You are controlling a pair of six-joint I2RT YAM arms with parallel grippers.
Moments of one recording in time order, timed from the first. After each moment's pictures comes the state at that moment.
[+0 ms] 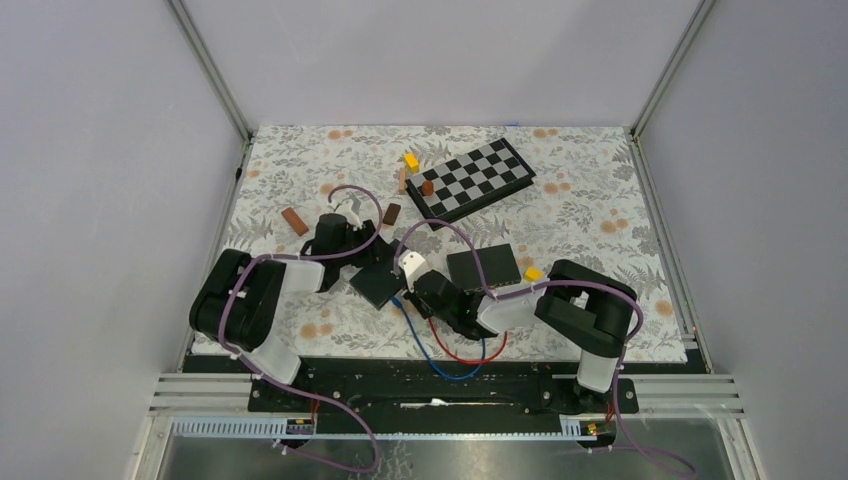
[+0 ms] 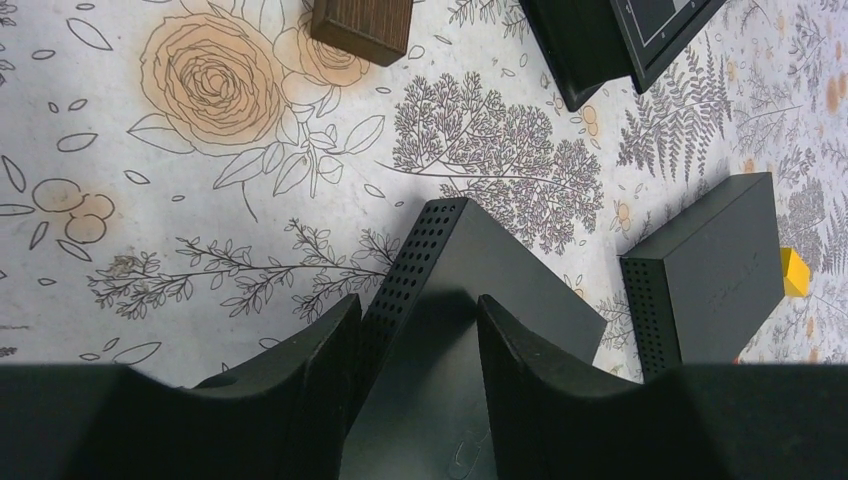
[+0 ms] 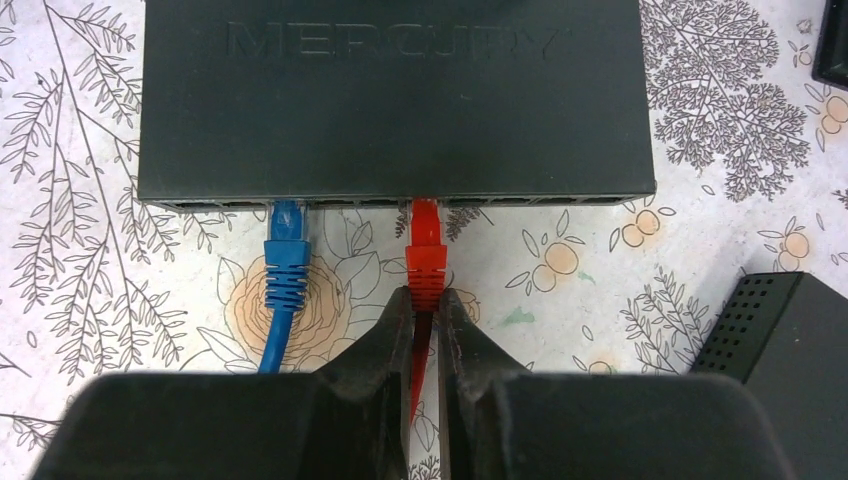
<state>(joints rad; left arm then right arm) -0.30 1.62 0.55 0.45 0.31 -0.55 1.11 1.81 0.76 0.44 0.29 0.12</state>
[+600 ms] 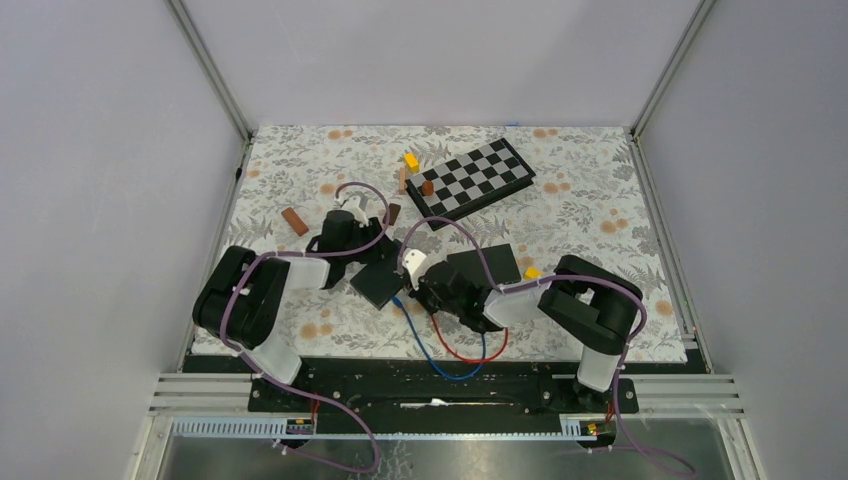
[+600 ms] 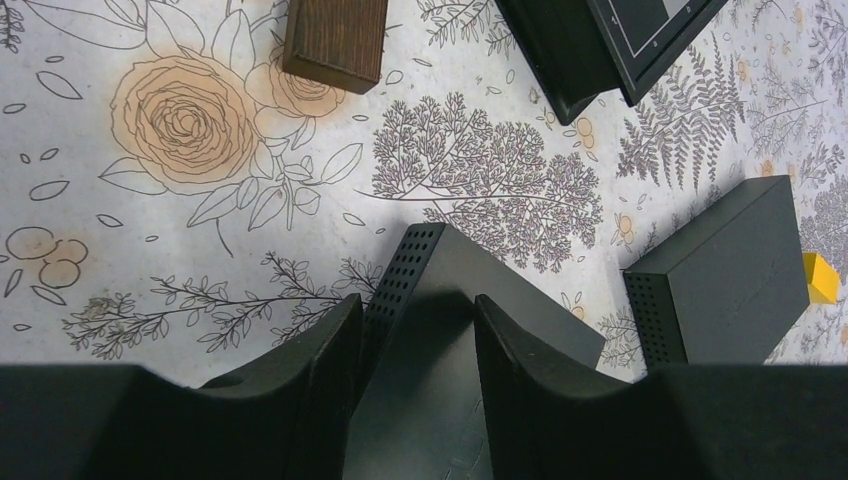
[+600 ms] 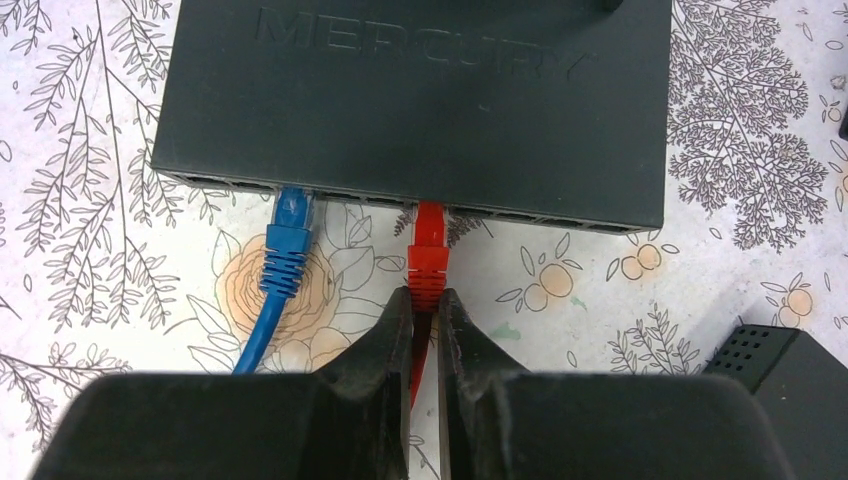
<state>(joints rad) -0.33 1.64 0.60 0.43 0.26 -0.52 1.05 1.81 0.73 0.49 0.14 0.00</state>
